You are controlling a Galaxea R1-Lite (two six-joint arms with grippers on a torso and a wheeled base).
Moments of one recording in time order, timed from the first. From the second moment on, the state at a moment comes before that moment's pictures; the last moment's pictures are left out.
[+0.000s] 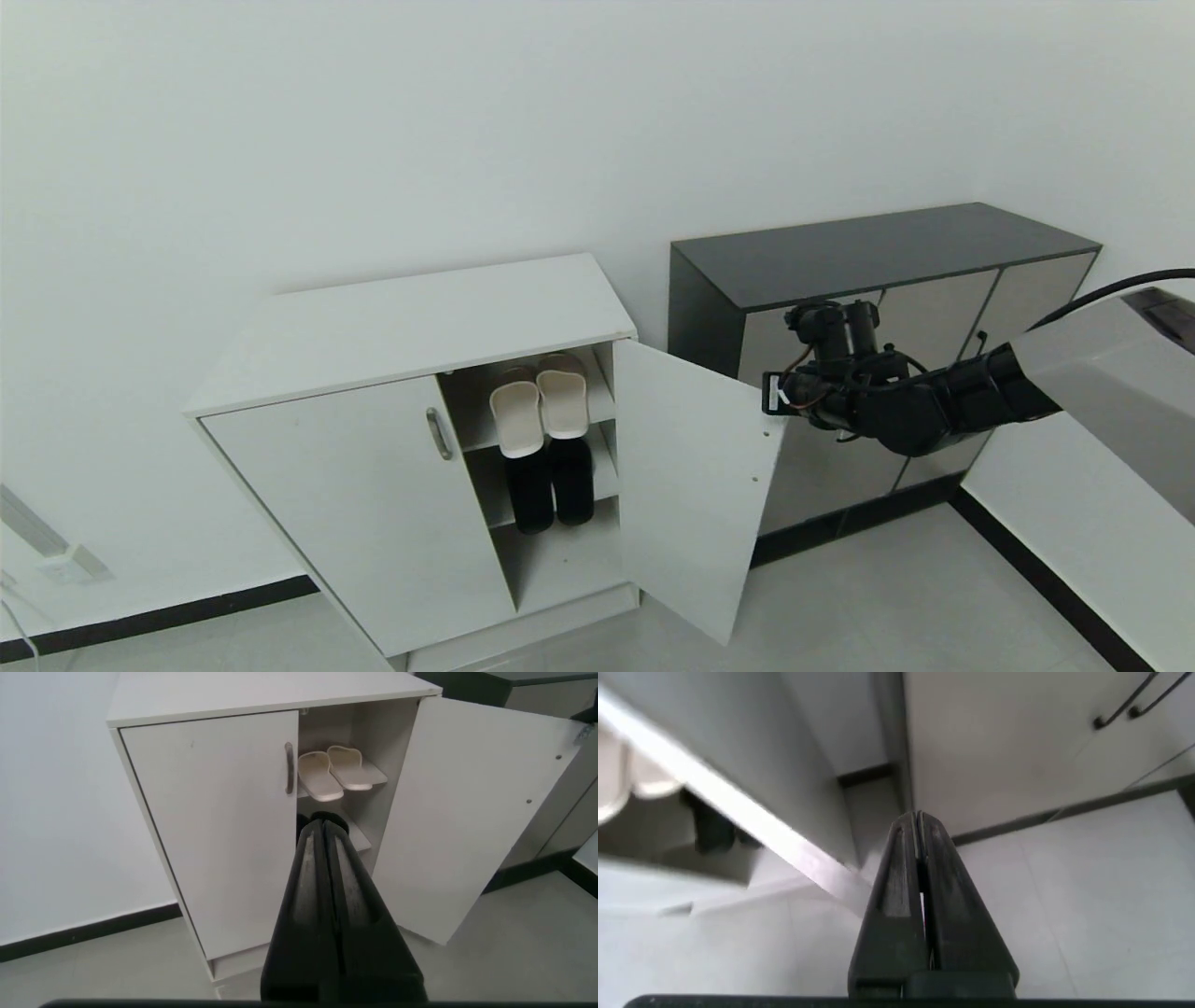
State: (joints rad) left arm 0.00 0.00 0.00 0.00 0.02 -0.01; right arm 0.41 2.22 -1.41 -0.36 -0.23 0.22
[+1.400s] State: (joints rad) left arm 0.00 0.00 0.00 0.00 0.02 -0.01; right arm 0.64 2.06 -1.03 -0.72 -0.23 0.11
